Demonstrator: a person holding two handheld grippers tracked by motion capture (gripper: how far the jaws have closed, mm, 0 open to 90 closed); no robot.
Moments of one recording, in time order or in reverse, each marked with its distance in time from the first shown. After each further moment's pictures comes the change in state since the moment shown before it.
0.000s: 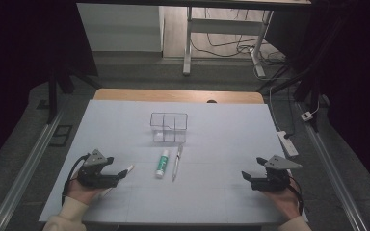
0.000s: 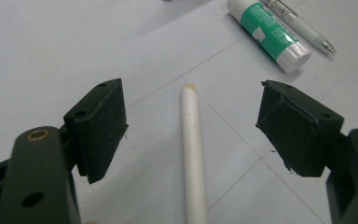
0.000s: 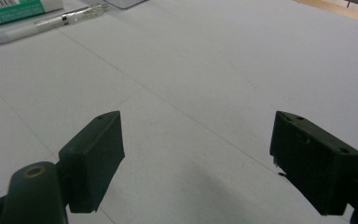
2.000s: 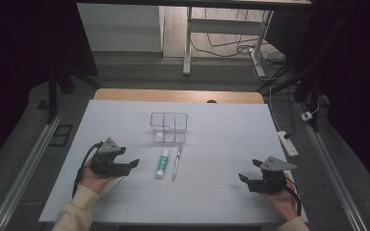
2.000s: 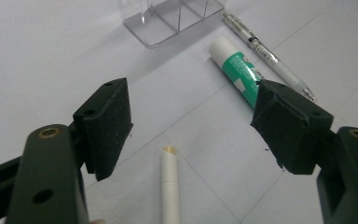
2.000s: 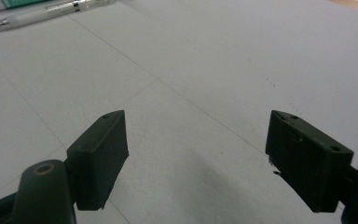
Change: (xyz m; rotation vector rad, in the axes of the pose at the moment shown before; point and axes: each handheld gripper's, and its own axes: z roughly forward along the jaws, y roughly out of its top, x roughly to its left) left arm -0.016 0.049 0.016 0.004 -0.010 0.033; right arm 0.008 -0.001 0.006 0.028 0.027 -0.037
